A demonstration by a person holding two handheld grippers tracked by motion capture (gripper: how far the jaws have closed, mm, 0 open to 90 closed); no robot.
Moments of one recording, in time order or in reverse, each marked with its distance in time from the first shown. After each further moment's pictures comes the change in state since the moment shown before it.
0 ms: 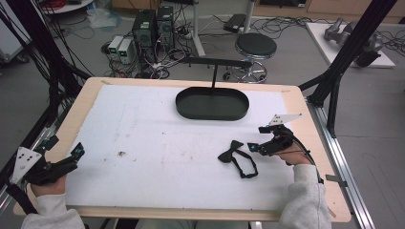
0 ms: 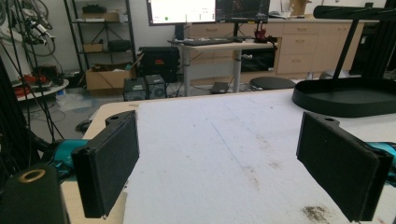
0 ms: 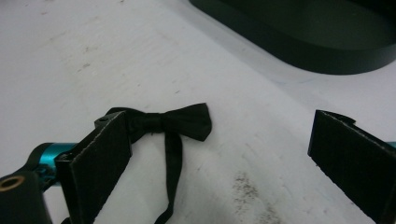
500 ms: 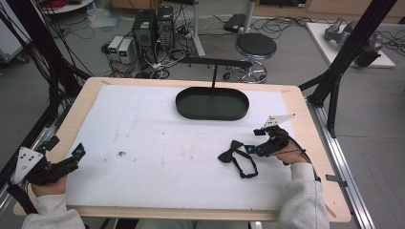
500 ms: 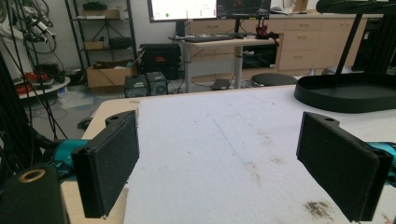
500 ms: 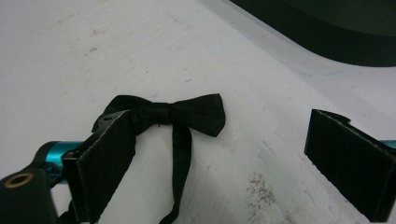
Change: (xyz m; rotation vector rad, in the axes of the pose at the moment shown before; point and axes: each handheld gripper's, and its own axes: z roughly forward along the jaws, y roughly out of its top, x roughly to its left) left arm -0.001 -0.002 0.001 0.013 0.005 0.006; right arm -0.004 -0.002 0.015 0.031 0.033 -0.018
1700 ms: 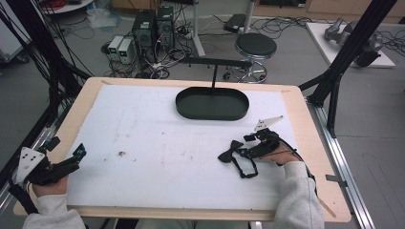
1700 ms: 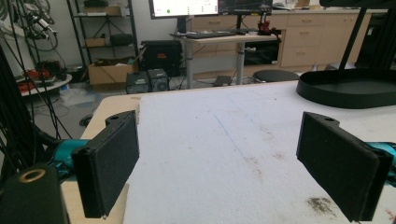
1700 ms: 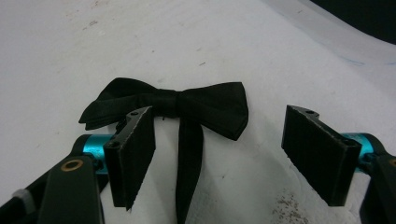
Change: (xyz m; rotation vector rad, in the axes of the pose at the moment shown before) left arm 0.000 -0.003 0.001 0.013 0.007 0.003; right arm 0.000 -0.005 0.029 0.067 0.069 -0.039
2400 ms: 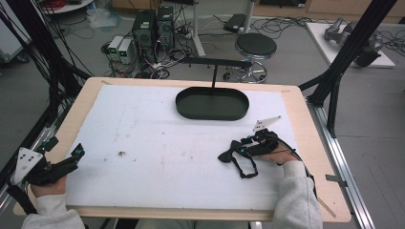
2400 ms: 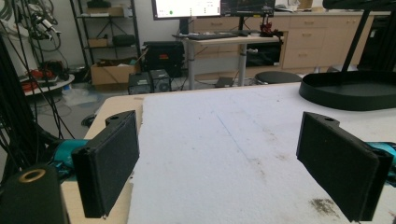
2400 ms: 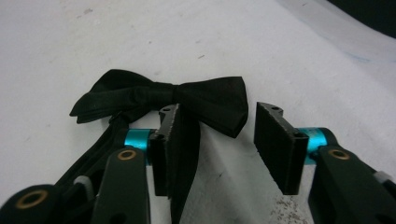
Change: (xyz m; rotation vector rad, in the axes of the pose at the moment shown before) left arm 0.003 0.000 -0.002 -0.009 0.012 -0.011; right arm -0.001 0.000 0.004 0.030 -0.001 -0.020
